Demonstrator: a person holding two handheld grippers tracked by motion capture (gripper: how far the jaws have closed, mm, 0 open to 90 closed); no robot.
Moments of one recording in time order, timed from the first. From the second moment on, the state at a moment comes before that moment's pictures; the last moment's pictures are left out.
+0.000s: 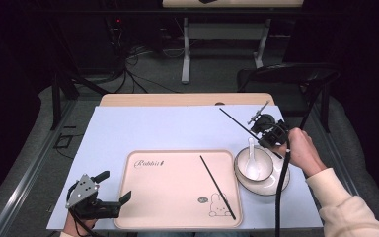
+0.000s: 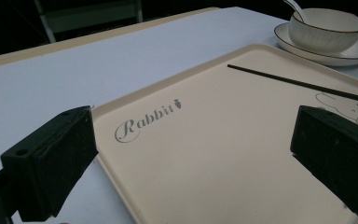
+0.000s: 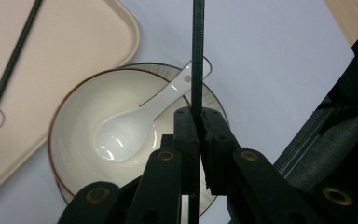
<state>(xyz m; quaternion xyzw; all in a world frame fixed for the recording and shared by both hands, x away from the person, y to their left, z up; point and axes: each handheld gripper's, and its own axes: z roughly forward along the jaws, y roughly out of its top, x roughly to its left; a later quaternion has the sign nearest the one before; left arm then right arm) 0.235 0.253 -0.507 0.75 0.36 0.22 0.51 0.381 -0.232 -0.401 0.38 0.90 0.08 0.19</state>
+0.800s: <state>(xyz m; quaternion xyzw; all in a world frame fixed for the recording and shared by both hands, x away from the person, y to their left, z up) 0.235 0.251 -0.507 0.76 0.35 0.22 0.50 0.350 -0.171 -0.424 0.40 0.90 0.15 0.11</state>
